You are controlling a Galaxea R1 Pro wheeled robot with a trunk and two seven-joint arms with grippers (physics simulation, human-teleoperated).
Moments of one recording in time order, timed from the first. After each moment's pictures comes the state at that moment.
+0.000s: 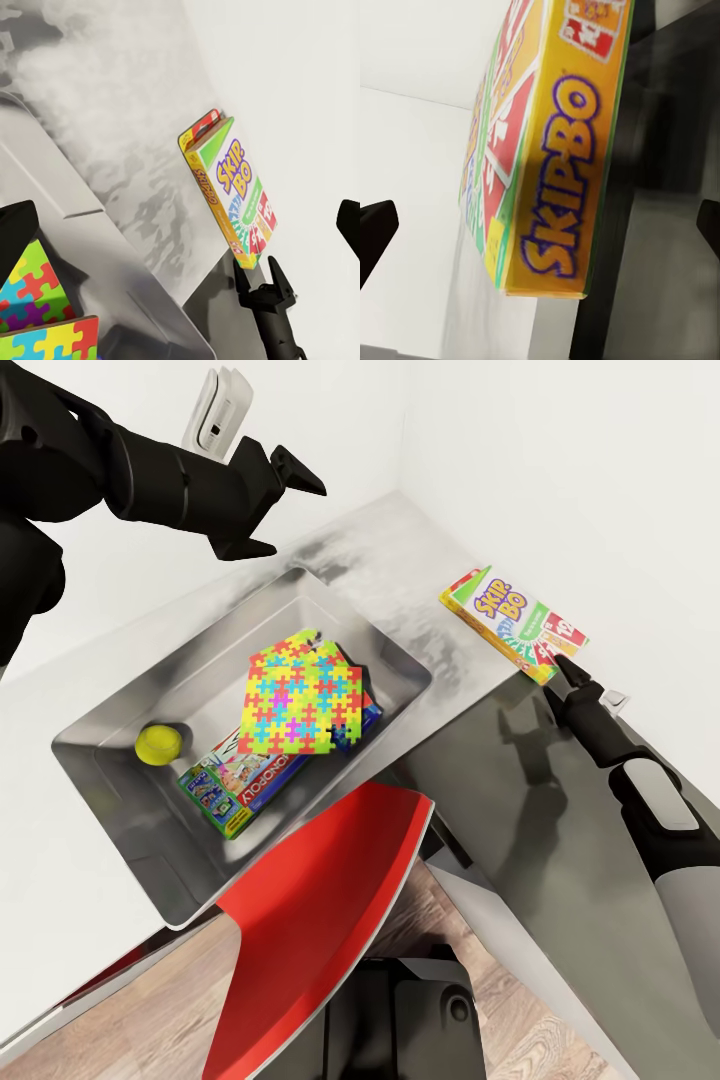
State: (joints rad) left arm -1.80 0.40 -0.77 -1.52 2.24 0.48 1.00; right arm -0.96 -0.38 0.01 -0.91 -1.48 0.32 0.45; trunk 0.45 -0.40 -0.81
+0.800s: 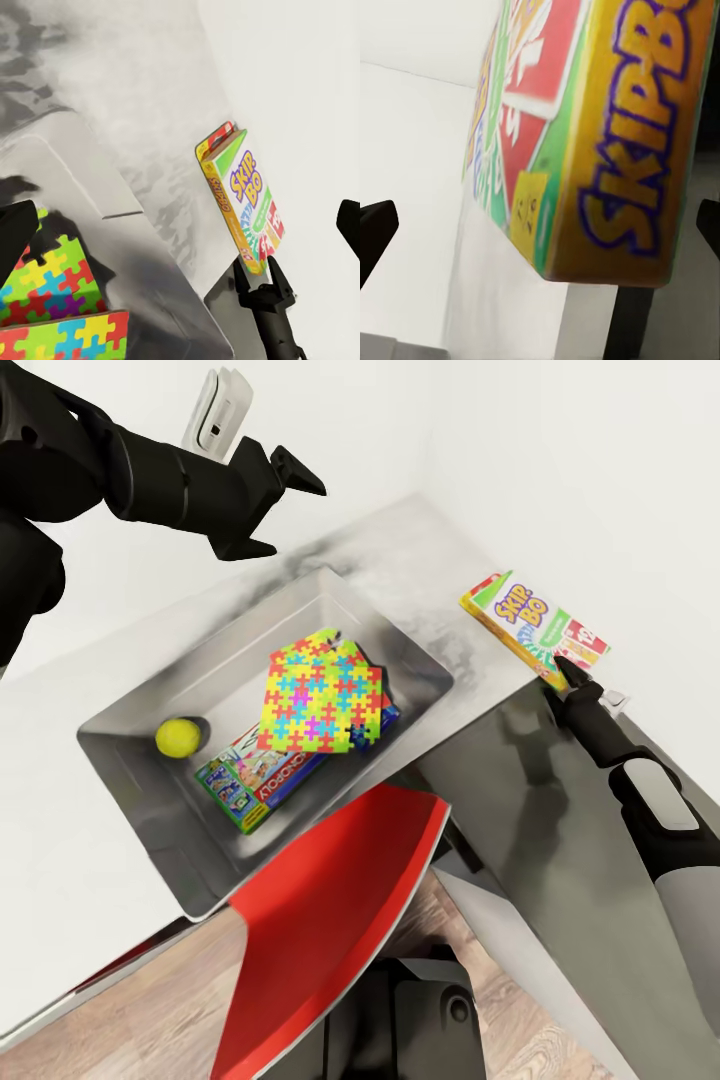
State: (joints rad) left arm -1.80 0.40 -0.77 -1.52 2.24 0.48 1.00; right arm -0.96 -0.38 0.01 -0.91 -1.48 0.32 0.44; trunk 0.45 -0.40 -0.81
